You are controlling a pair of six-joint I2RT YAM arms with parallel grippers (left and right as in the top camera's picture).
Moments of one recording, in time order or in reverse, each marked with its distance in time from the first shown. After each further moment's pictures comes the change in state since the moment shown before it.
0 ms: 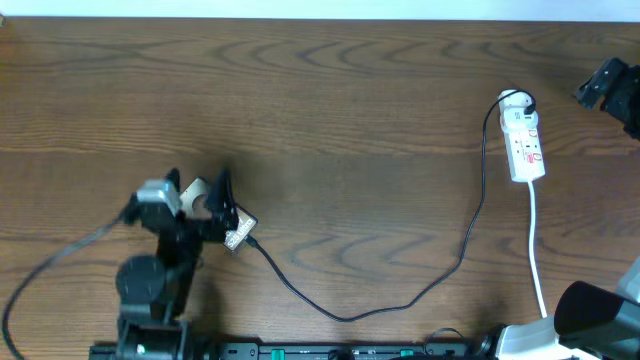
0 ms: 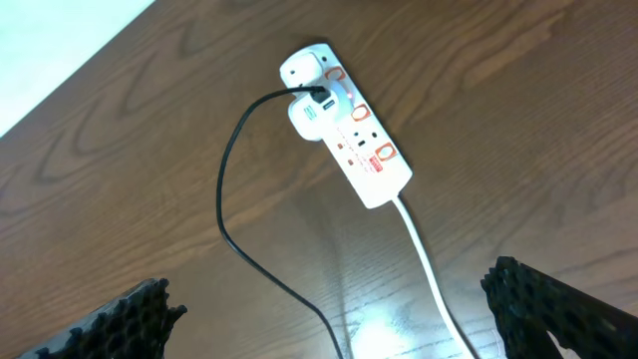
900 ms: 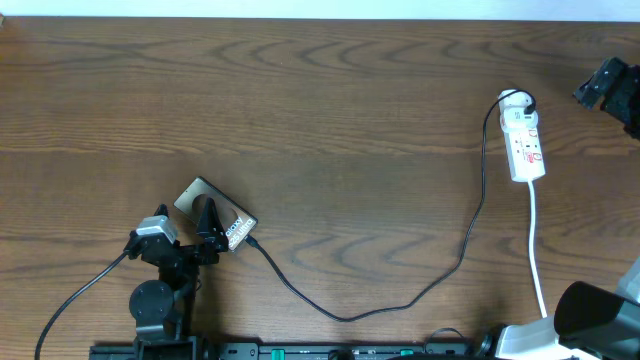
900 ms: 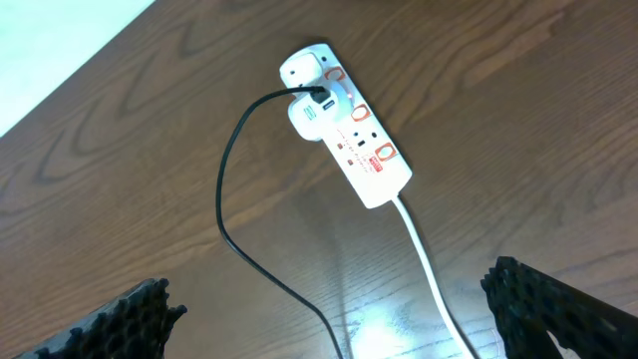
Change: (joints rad) left arm 0.135 -0.356 -0.279 -0.142 -0.020 0.014; right arm 0.000 0.000 0.000 0.000 0.001 0.000
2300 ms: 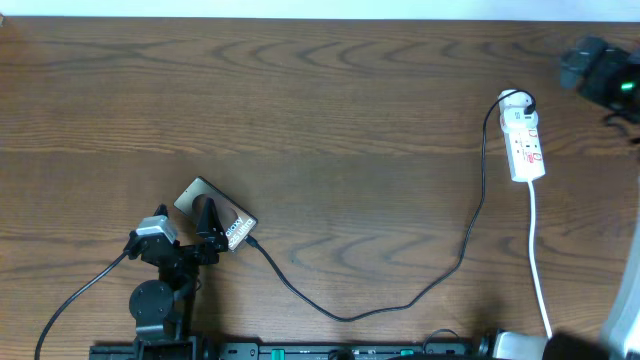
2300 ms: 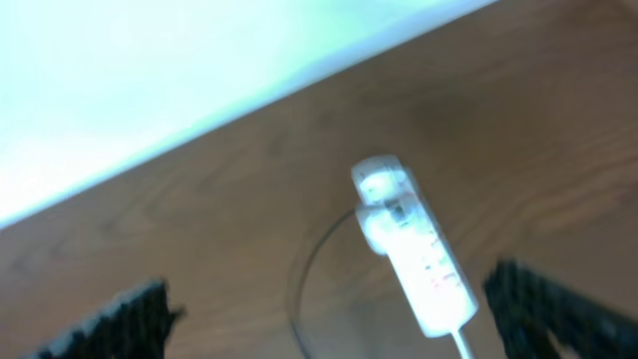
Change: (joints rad) left arm 0.001 0.000 0.001 -0.002 -0.002 0.000; right arm 0.148 -0.206 -0.301 0.487 0.008 0.008
